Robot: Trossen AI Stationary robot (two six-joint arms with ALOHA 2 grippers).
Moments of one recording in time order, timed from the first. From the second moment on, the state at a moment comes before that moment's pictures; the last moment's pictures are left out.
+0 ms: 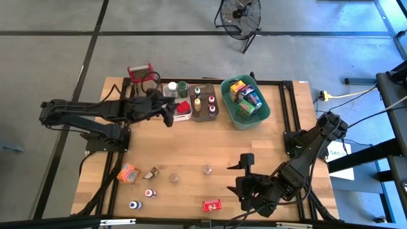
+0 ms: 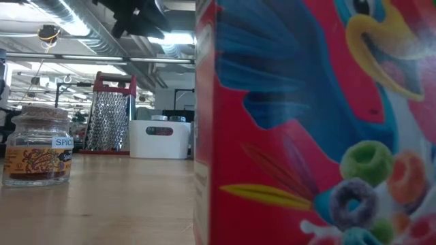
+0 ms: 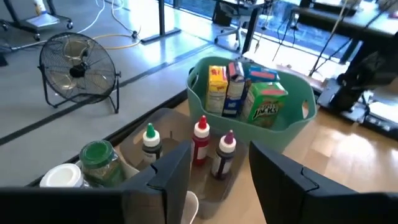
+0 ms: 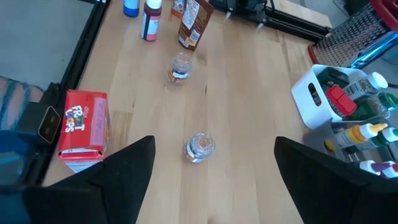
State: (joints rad) left arm 0.03 0.95 0.84 -0.29 -0.56 -0.37; right arm 0.80 1.70 1.58 -0.86 0.72 0.41
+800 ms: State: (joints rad) left arm 0.02 0.98 0.84 -0.28 -0.54 -0.35; right arm 0.80 1.70 1.58 -0.88 0.76 0.38
